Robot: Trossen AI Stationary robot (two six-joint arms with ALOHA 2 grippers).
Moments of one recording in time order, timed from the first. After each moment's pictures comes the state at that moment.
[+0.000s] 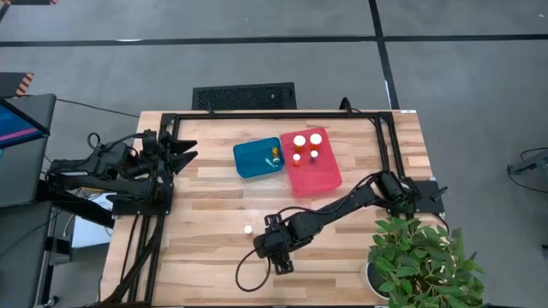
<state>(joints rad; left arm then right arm) -0.07 0.31 0.59 -0.20 -0.38 -0.48 0.38 2.20 1.81 -0.73 0.03 0.18</state>
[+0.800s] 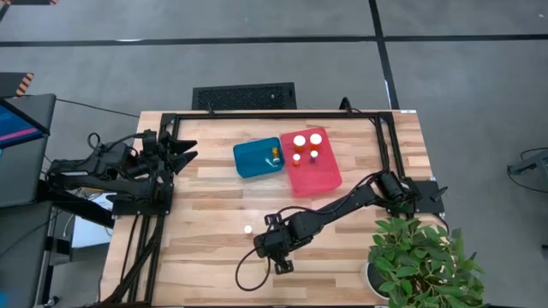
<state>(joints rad) -0.07 0.31 0.59 -0.20 -0.38 -0.48 0.38 2.20 1.81 -0.73 0.03 0.18</state>
